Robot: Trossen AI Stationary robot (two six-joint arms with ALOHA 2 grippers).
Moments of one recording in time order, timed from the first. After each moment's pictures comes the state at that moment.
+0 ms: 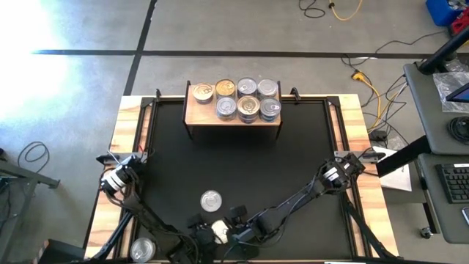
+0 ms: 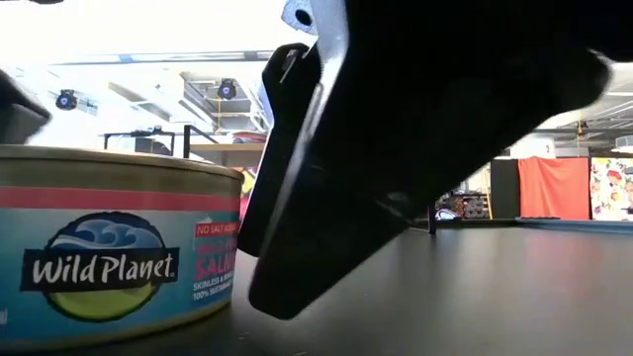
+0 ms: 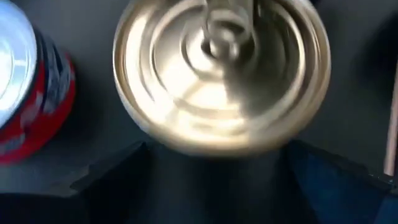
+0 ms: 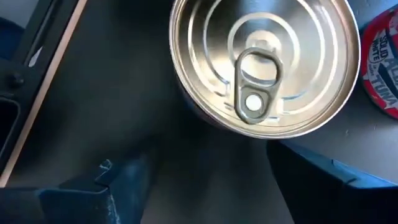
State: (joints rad) left arm -0.88 2.09 1.37 -0.57 -0.55 -1.15; right arm 0.54 2.32 1.82 -0.58 0.18 0.17
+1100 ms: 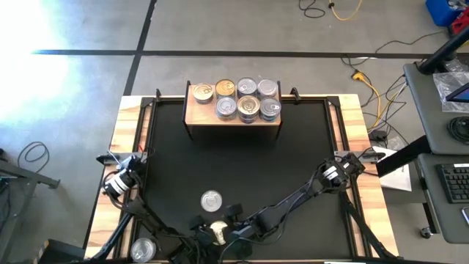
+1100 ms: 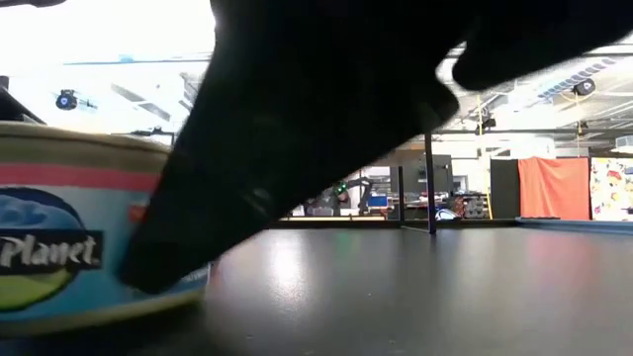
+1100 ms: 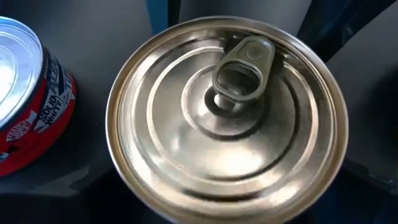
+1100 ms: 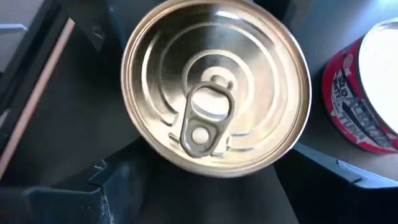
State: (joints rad) left arm -0.86 2.15 1.36 -0.44 -0.77 -1.19; right arm 0.52 2.32 1.76 -0.37 0.26 0.17
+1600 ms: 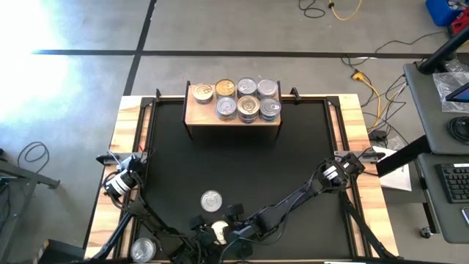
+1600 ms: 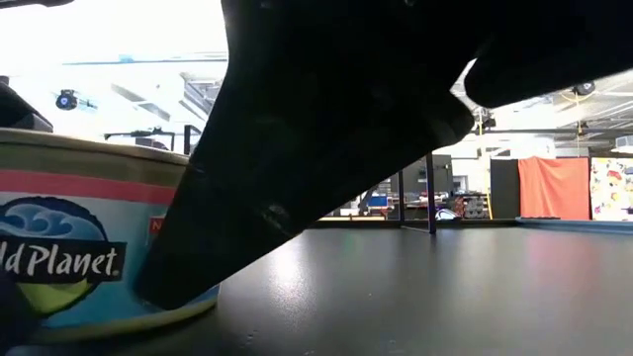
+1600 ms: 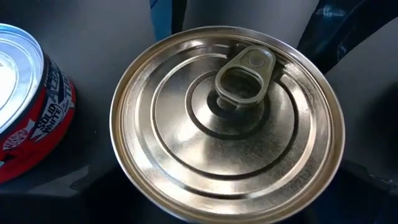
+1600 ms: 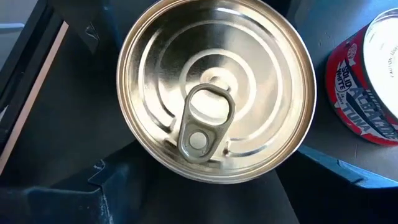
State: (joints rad) left arm -0.86 2.15 1.37 -0.41 -0.80 -1.19; right arm 0.51 2.32 1.75 -0.37 0.26 0.19
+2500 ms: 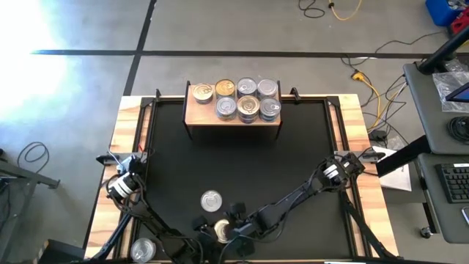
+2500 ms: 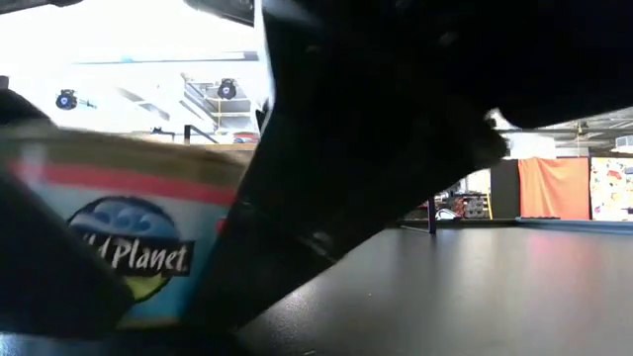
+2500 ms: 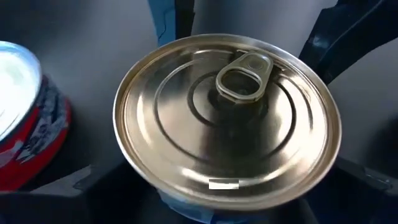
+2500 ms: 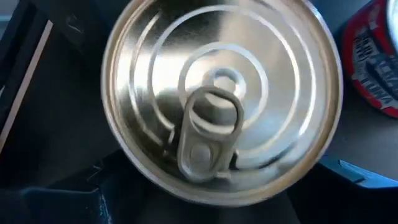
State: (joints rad) left arm -0.86 2.19 1.38 -0.35 -0.90 -1.20; right arm 0.50 2.32 1.70 -0.38 0.21 0.23
